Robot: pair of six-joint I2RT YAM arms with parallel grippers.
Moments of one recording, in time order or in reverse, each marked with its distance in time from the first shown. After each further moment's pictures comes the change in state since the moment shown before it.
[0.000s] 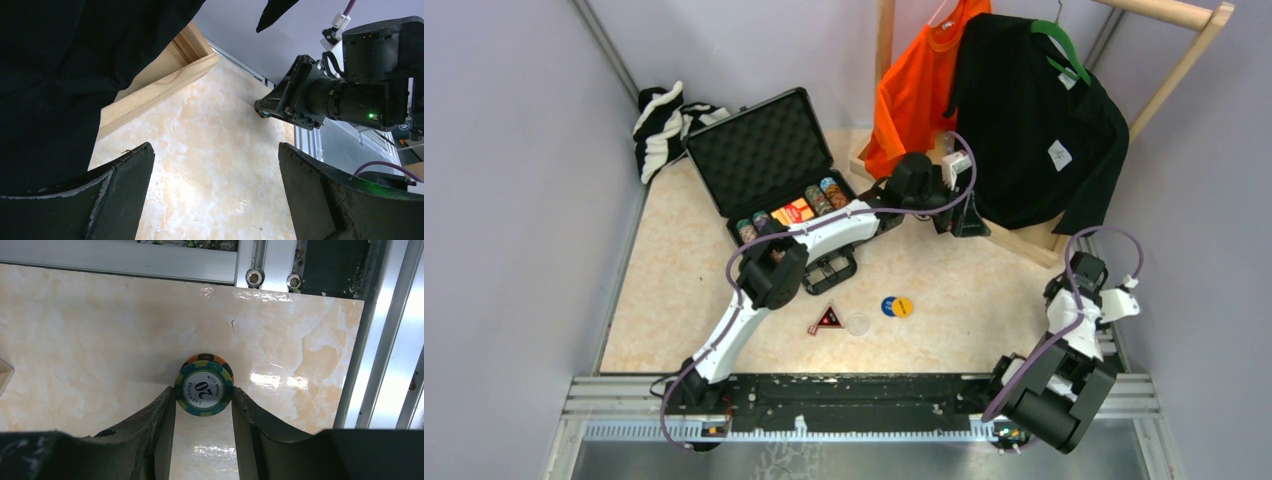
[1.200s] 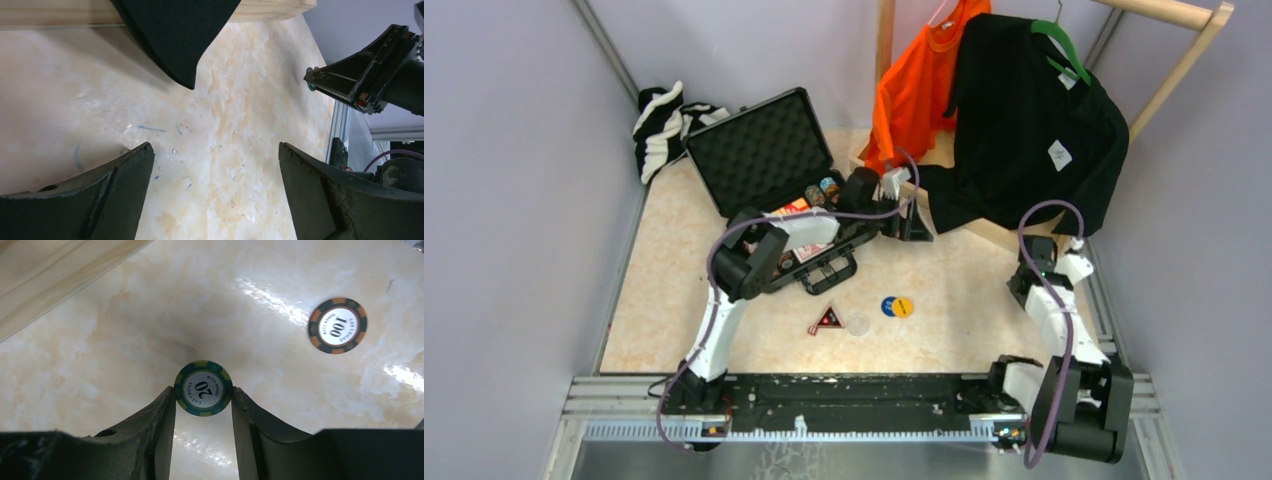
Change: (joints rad) left arm 0.151 -0.112 -0.458 0.117 -0.001 -0.078; right arm 0.402 -0.055 0.024 -0.039 -0.010 0.019
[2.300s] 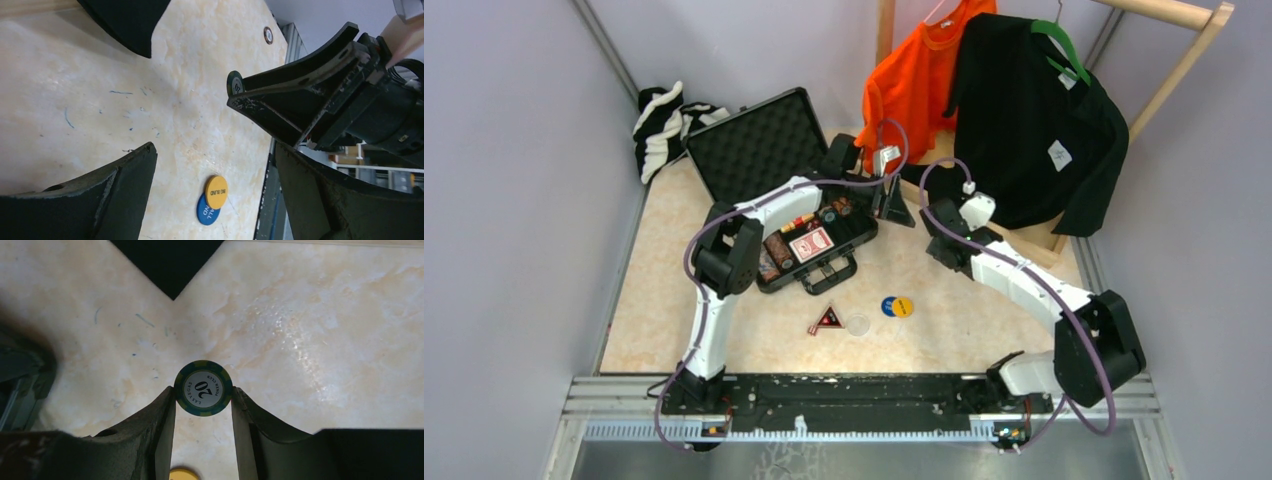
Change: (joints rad) left arm 0.121 -0.093 0.176 -0.435 0.274 0.154; right arm 0.700 0.278 0.365 -0.031 0.106 0.085
